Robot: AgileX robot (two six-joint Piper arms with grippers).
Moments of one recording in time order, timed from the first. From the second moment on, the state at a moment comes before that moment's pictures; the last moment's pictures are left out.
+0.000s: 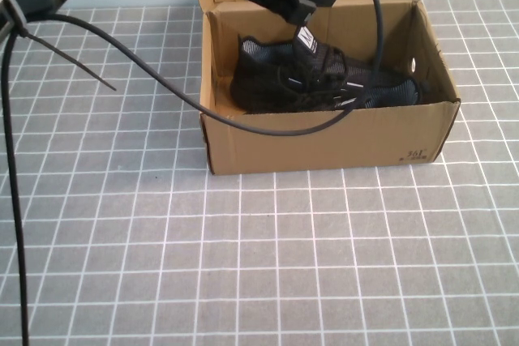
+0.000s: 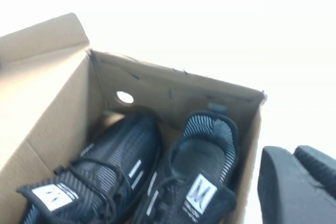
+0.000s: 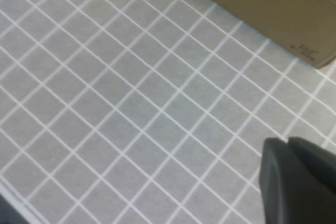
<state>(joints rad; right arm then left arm) 0.46 0.78 -1.09 0.17 1.18 -0.24 -0.44 1.91 -1.97 -0.77 0.98 1.07</state>
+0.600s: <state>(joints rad) 0.46 0.54 -1.09 0.20 1.21 -0.14 -0.44 1.63 -1.96 -0.43 1.03 0.71</state>
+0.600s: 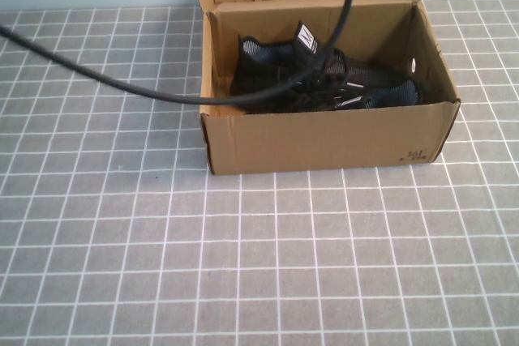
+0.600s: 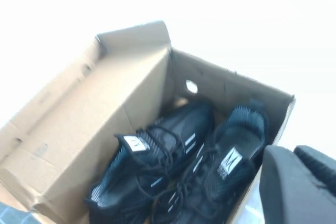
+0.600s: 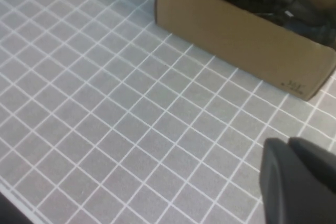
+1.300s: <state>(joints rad) 0.46 0.25 -0.96 0.17 1.12 -0.03 -0.44 0.70 -0.59 -0.54 0.09 0.67</state>
